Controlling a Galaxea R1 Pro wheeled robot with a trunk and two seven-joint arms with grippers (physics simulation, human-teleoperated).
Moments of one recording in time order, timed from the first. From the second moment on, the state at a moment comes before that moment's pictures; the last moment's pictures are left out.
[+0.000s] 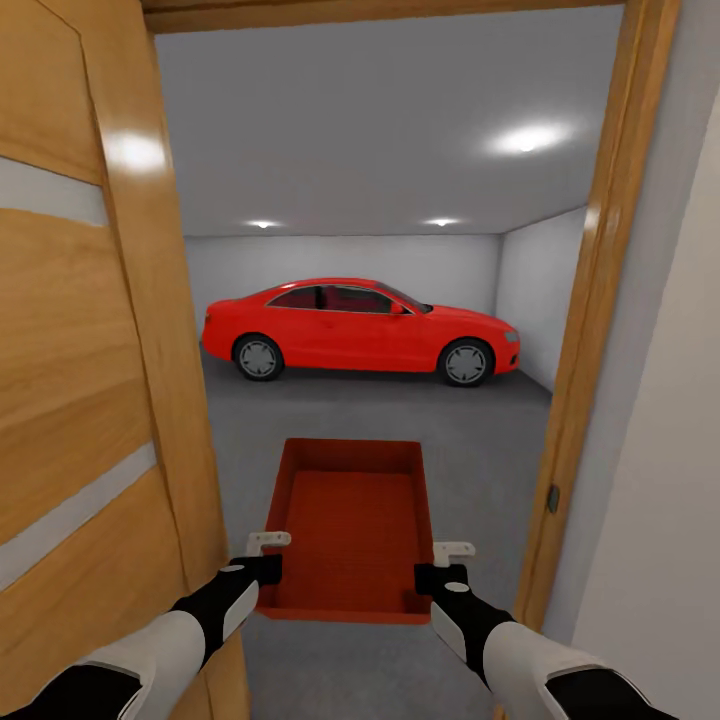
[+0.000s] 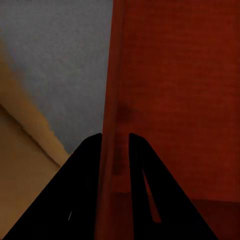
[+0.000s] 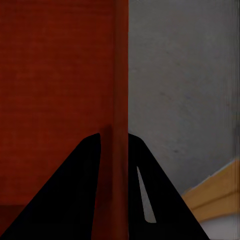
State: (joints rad) left arm -0.76 -0.05 -0.18 -0.18 0.23 0.08 0.11; right arm -0.76 0.16 0.09 -0.08 -0.06 -0.08 -0.22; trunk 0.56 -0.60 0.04
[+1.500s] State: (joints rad) left arm -0.76 -0.05 -0.18 -0.17 0.23 0.08 0.12; right arm -0.76 0.16 0.09 -0.08 -0.06 -0.08 -0.22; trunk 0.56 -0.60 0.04
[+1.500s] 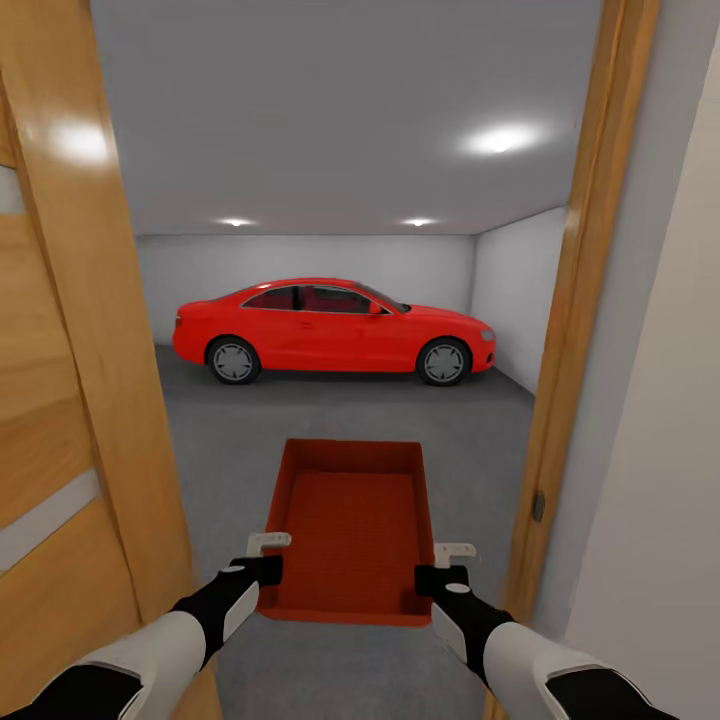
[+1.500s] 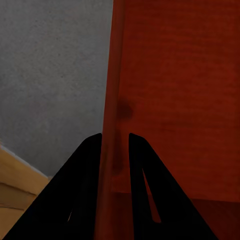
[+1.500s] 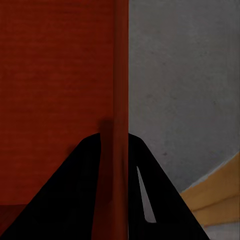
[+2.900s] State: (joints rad) left arm -0.76 -0.05 -0.18 -0.18 0.23 0.08 0.12; right arm -0.76 0.16 0.09 -0.08 -0.06 -0.08 -0.22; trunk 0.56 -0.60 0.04
